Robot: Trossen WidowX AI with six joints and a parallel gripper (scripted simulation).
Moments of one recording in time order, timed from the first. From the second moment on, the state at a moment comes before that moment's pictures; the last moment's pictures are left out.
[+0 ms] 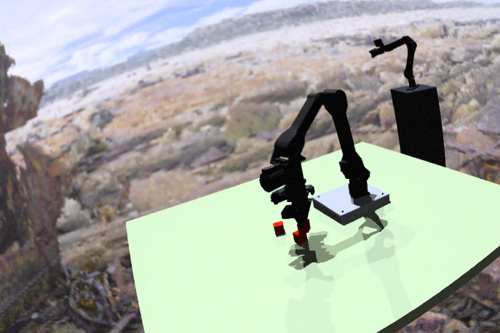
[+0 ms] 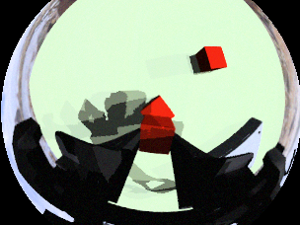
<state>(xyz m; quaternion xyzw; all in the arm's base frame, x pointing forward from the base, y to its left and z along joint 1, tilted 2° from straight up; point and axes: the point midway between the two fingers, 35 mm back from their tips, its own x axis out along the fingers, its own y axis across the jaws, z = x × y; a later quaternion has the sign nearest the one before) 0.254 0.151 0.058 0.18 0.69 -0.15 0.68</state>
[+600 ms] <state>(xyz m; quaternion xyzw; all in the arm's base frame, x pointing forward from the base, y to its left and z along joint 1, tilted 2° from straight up) 0.254 0.151 0.057 0.18 0.69 -0.15 0.68</state>
